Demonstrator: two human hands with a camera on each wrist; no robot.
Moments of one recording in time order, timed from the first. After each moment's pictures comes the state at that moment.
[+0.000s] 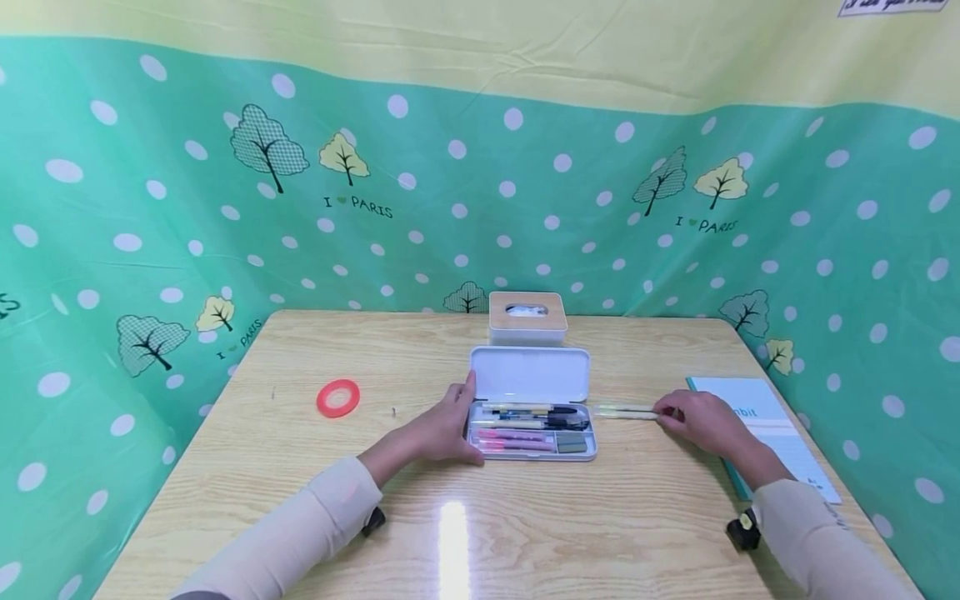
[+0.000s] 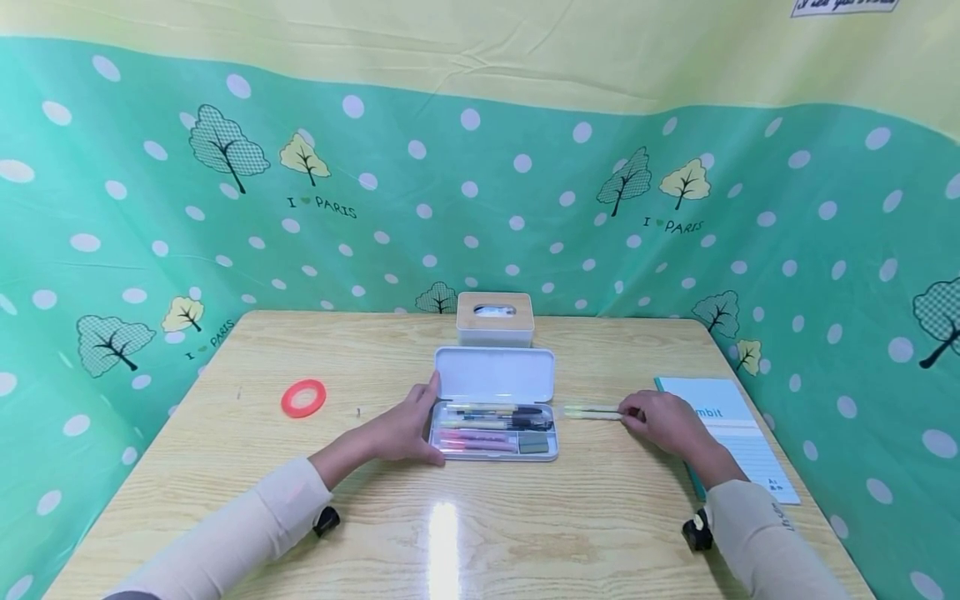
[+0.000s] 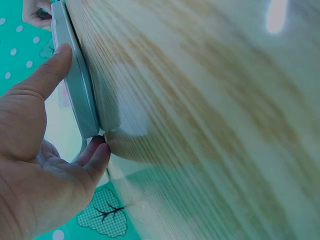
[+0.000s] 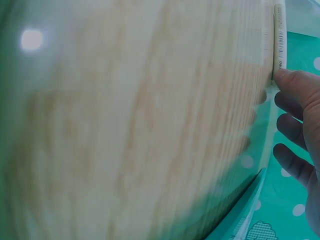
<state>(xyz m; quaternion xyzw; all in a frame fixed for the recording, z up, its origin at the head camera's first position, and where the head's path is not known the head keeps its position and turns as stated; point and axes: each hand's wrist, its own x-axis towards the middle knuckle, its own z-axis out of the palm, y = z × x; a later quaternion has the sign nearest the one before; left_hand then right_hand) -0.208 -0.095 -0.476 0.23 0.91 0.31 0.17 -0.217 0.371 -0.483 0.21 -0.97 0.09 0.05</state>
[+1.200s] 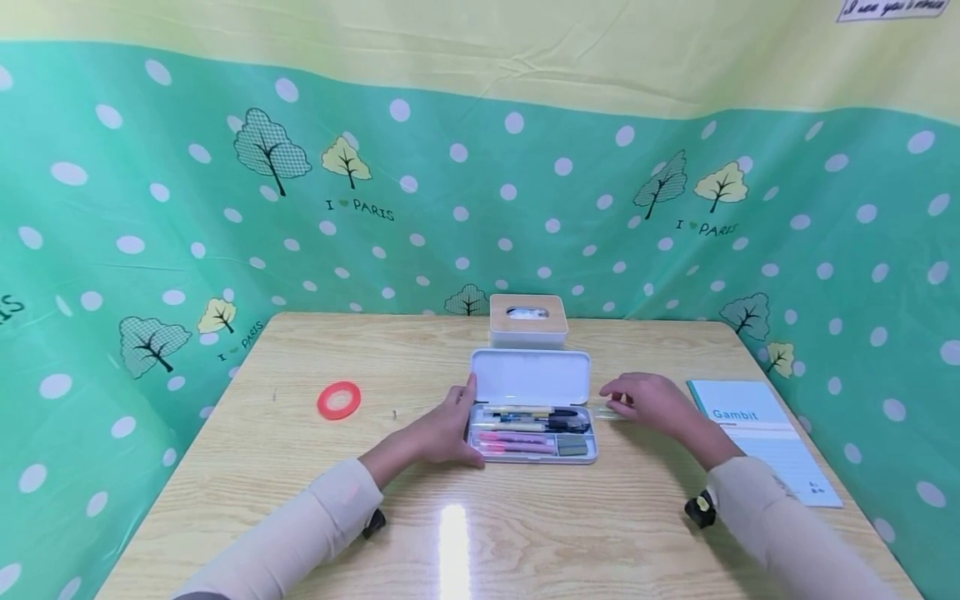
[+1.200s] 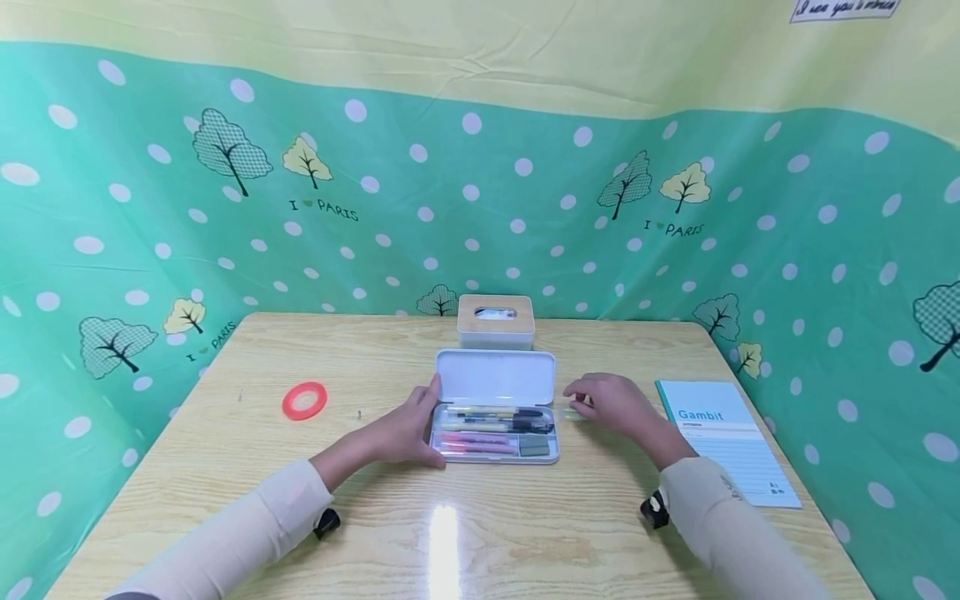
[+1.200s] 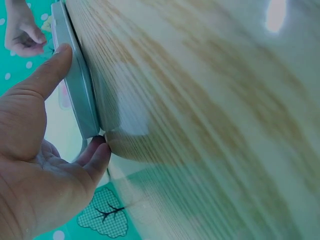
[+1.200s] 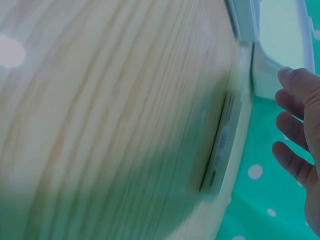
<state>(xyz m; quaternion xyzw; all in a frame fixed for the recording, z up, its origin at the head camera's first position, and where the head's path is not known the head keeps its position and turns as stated) -0.208 -0.095 -0.475 0.23 0.91 0.31 0.17 -0.233 0.289 -0.452 0.29 -0.95 0.05 0.07</state>
